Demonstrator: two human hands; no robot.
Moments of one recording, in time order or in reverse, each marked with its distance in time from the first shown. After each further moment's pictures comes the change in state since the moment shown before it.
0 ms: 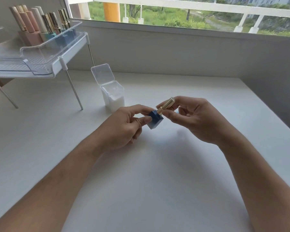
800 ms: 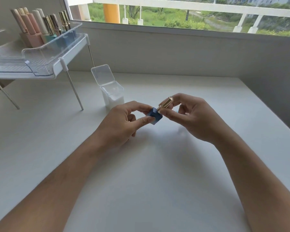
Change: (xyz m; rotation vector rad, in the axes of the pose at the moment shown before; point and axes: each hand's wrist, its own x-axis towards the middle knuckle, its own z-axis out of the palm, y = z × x) left_hand -0.002 0.001 0.000 0.045 0.108 0.090; right_hand 0.001 0.004 0.005 -0.005 0.080 0.076
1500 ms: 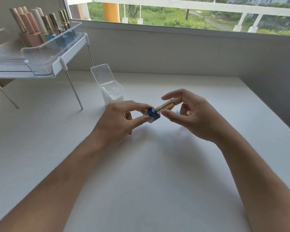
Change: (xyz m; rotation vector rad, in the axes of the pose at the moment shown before) left_hand 0.005 -0.008 -0.002 0.146 0.115 0.108; right_hand -0.003 -0.002 -0.003 -0.079 -0.008 -0.007
